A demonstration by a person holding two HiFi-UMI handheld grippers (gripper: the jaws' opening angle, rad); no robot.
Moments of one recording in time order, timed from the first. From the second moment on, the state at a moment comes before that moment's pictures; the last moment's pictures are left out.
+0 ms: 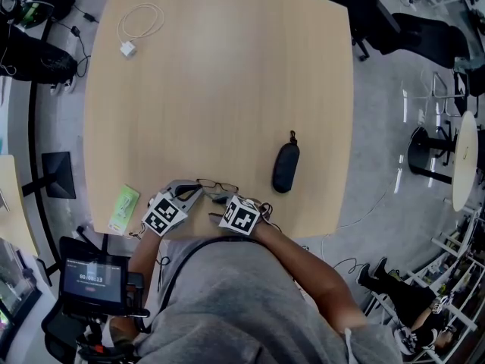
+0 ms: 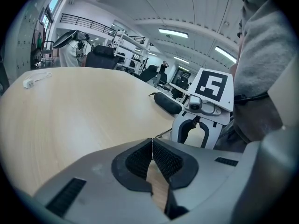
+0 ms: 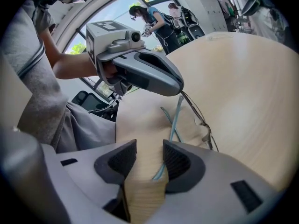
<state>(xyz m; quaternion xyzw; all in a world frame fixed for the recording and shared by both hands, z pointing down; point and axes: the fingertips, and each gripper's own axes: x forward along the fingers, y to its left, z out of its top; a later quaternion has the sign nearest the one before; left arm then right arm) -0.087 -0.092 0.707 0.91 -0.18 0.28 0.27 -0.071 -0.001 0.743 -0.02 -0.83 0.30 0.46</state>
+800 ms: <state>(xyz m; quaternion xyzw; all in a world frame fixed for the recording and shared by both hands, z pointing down) -0.053 -0.072 0.711 0.92 -0.11 0.32 0.22 -0.069 -0.039 0.732 0.04 -0.85 0.27 0.44</state>
